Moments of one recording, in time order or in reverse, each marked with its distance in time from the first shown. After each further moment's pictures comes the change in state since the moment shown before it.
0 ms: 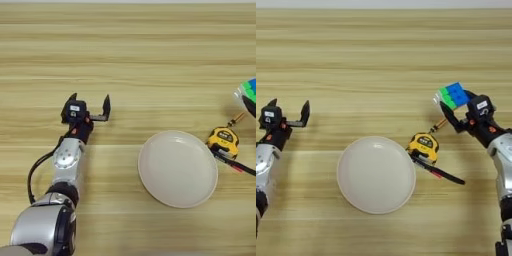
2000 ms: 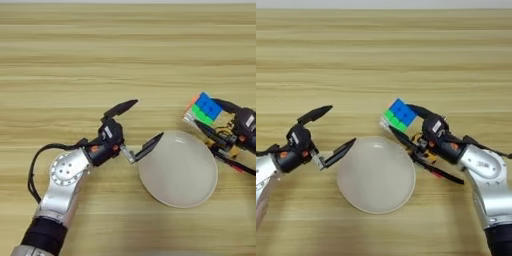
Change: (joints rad) left arm 0.421 0.107 -0.373 -0.996 -0.065 0.333 -0.529; right arm 0.230 0.042 0.209 -0.537 0.042 0.090 0.174
